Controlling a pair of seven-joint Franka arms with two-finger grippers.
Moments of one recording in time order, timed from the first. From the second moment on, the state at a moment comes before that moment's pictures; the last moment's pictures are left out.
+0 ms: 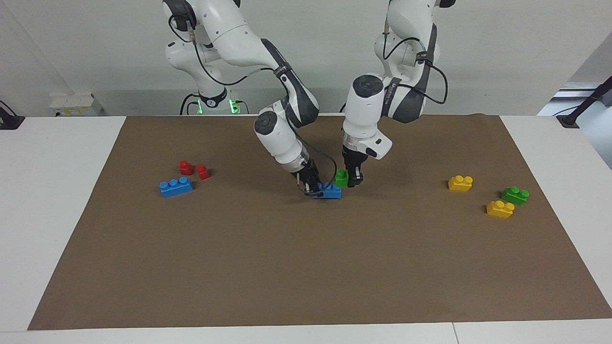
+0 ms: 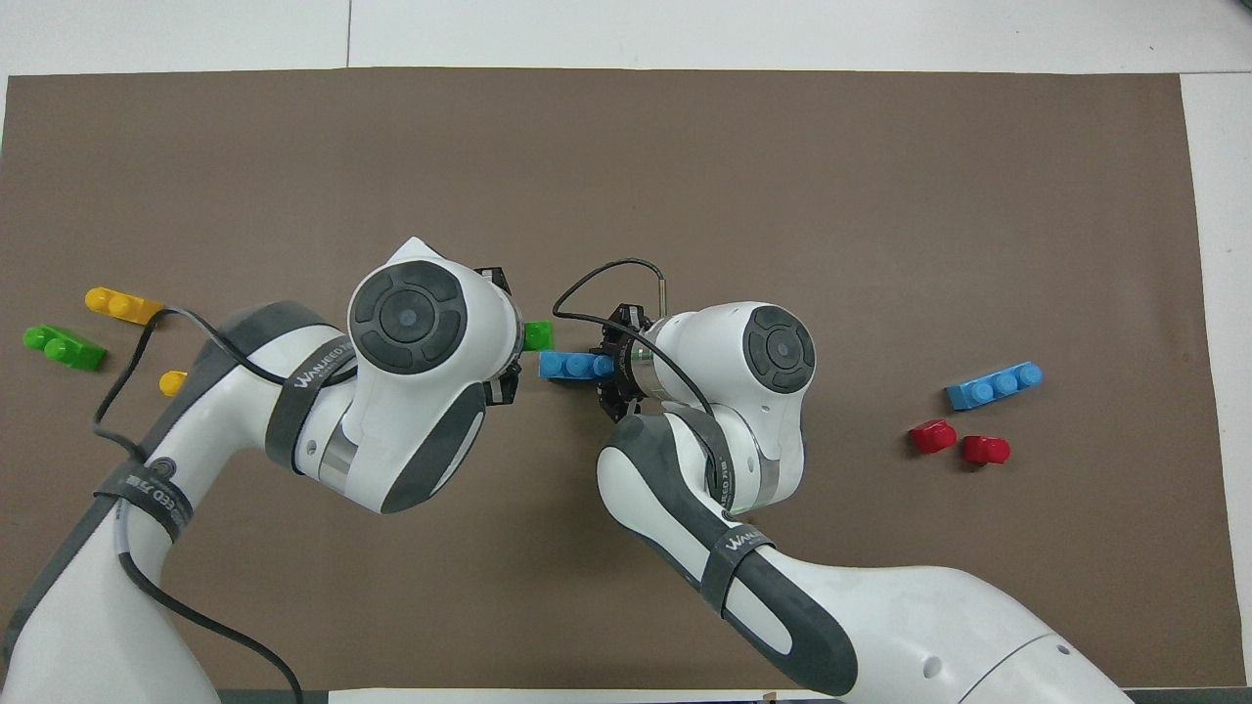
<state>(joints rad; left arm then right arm) -0.51 0.16 -0.08 -1.99 0.08 2.25 -2.20 0.49 0.41 0.13 -1.96 0.58 2.62 1.77</state>
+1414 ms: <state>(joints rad) -0.58 0.23 -0.08 -2.06 0.24 2.42 -2.37 0.49 0.41 0.13 -1.97 0.58 2.63 1.77</state>
